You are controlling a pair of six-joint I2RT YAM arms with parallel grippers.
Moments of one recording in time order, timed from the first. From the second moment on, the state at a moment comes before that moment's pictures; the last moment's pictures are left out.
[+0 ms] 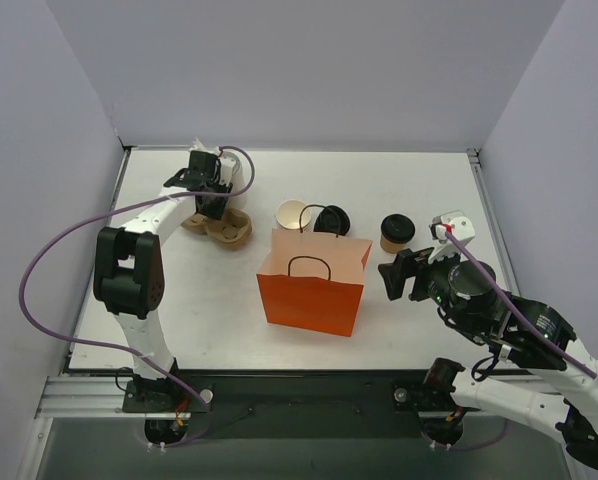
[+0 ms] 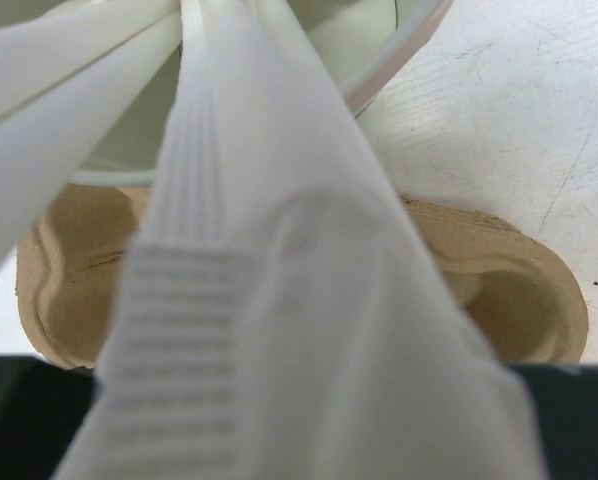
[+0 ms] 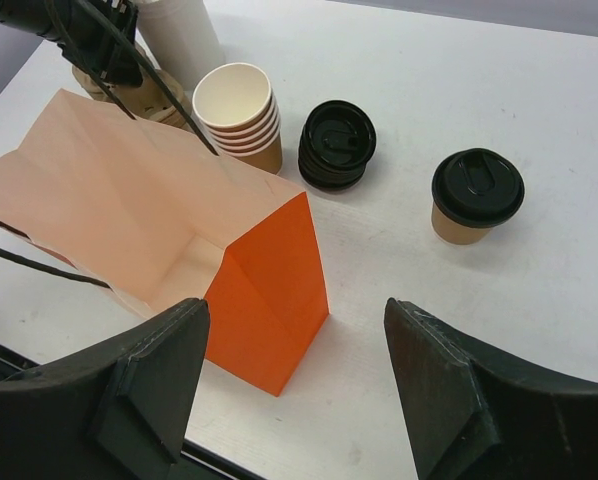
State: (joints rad) left arm -0.21 1.90 1.46 -0.48 -0.07 0.16; right arm 0.98 0.68 1.10 -0.82 0.54 0.33
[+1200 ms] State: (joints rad) left arm -0.23 1.76 1.58 -0.71 -0.17 0.08; right arm 0.98 0.63 1.10 -0.82 0.54 0.32
